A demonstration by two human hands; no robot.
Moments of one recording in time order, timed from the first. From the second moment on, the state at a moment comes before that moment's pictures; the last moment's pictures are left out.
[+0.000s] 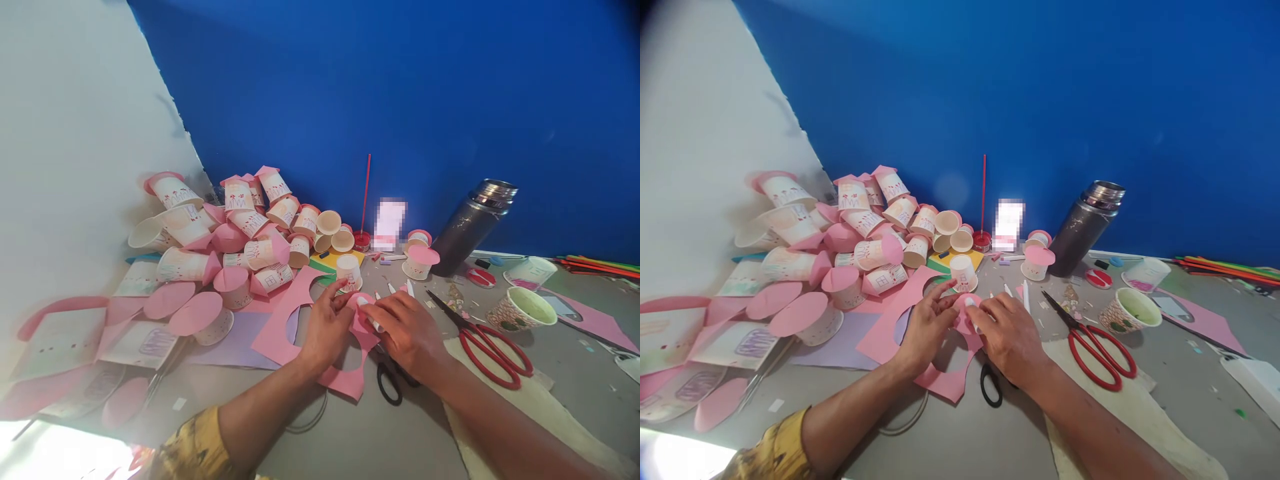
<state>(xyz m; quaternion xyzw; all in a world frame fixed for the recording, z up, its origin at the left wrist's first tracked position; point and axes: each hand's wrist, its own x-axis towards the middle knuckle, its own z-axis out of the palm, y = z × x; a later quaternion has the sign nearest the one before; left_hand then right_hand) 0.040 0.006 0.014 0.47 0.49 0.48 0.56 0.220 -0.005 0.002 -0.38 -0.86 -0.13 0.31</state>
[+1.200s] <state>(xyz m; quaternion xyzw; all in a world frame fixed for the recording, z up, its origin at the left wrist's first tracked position) 0.039 0.008 0.011 0.50 0.52 0.51 0.47 0.228 -0.003 0.003 -0.56 -0.74 -0.10 0.35</state>
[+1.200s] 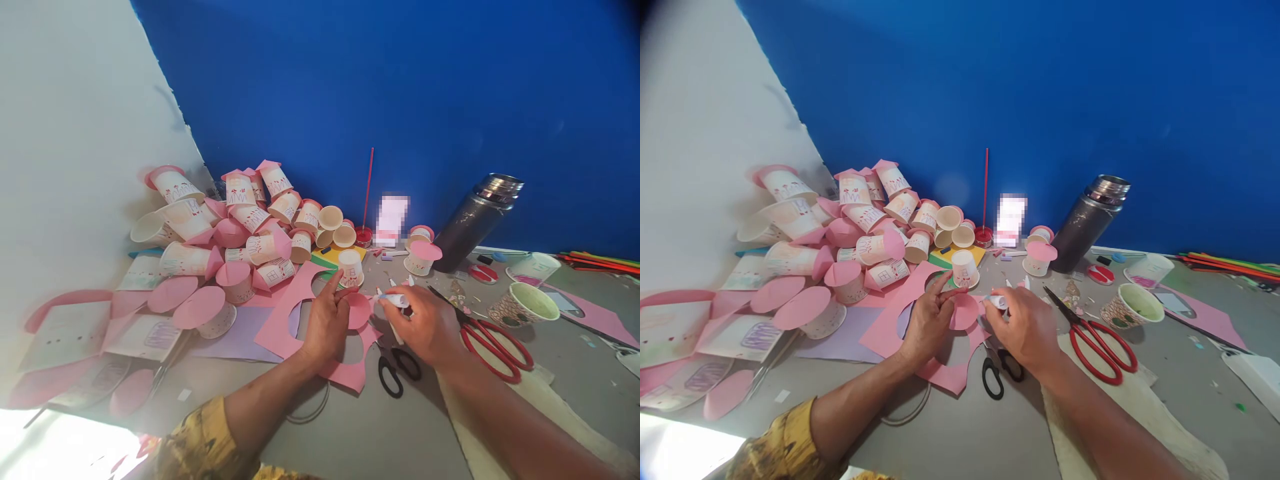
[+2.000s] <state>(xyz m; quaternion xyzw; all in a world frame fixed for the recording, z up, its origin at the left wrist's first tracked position) 0.020 0.032 0.028 0.19 0.38 0.52 0.74 0.269 0.011 0.028 -0.70 -0.70 0.02 0.12</state>
